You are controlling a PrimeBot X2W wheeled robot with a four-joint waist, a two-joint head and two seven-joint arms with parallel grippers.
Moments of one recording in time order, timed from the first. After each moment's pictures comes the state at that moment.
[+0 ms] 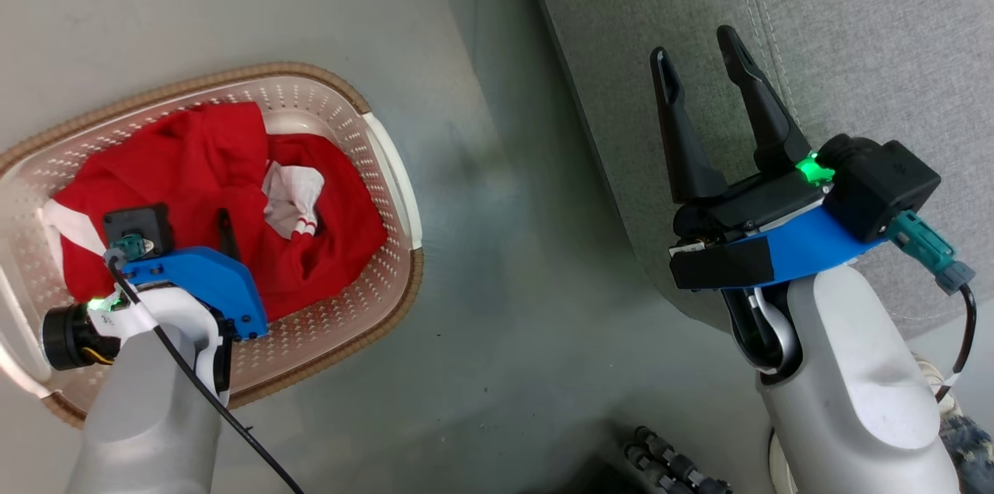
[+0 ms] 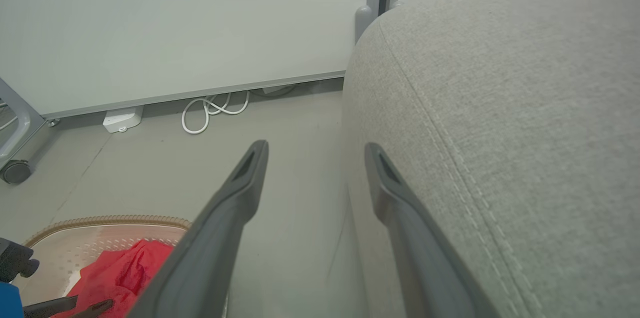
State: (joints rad) left arm -0.60 0.18 -0.08 0.89 -0.24 0.03 -0.04; right arm -0.53 -0.05 0.21 0.19 0.27 0.13 -0.26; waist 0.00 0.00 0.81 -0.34
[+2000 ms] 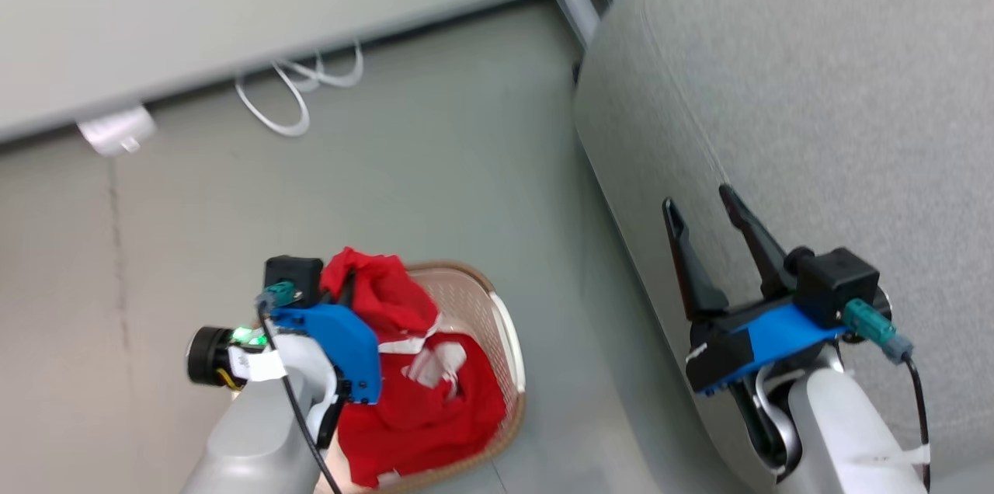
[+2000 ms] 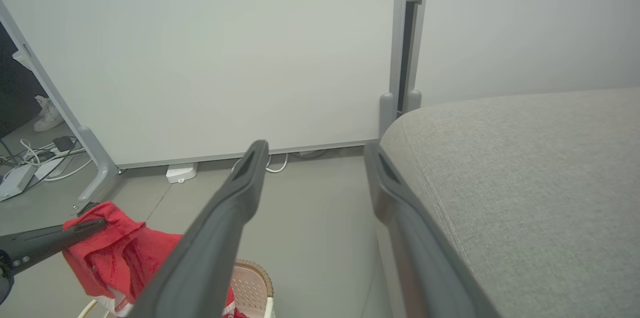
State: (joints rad) left arm -0.63 0.05 -0.31 1.14 -0.29 -0.10 -0.16; right arm -0.34 -0.05 0.14 0.32 0.18 0.13 -0.21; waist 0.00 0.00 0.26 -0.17
